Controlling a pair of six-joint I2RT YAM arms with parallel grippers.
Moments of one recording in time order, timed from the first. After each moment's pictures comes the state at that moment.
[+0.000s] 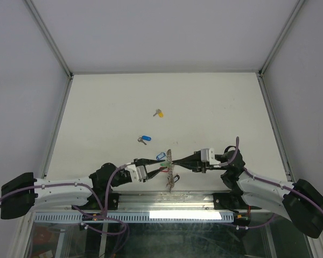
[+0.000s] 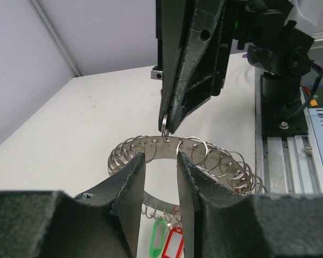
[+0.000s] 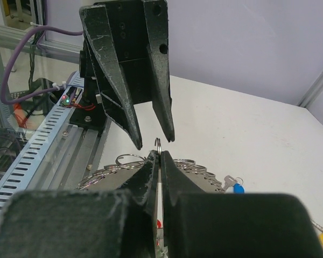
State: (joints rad) left arm -1.22 0.81 0.10 0.91 0.06 0.26; right arm 0.78 0.92 0.10 1.12 -0.81 -0.04
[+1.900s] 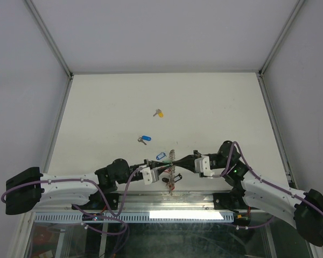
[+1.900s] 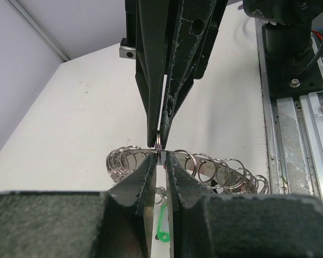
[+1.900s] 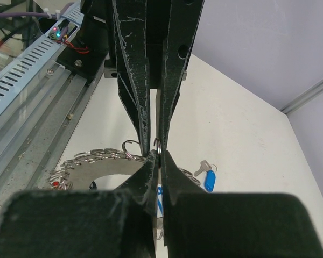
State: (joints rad) left arm -1.22 0.95 0.22 0.75 0.11 0.42; right arm 0.78 0.79 0.20 0.59 -0.91 -0.55
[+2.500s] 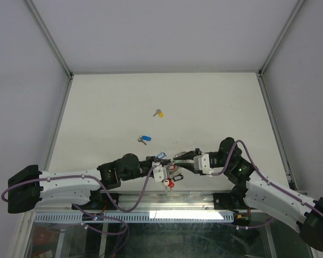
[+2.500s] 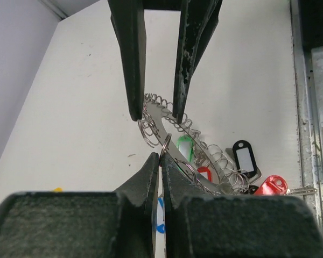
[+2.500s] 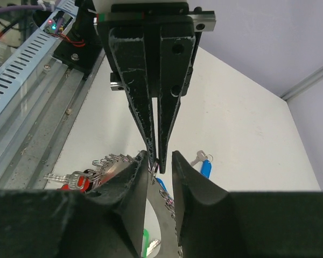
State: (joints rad) left arm -1.22 1.00 0.36 0.47 0.03 0.52; right arm 0.79 0.71 0.31 0.31 -0.88 -0.61
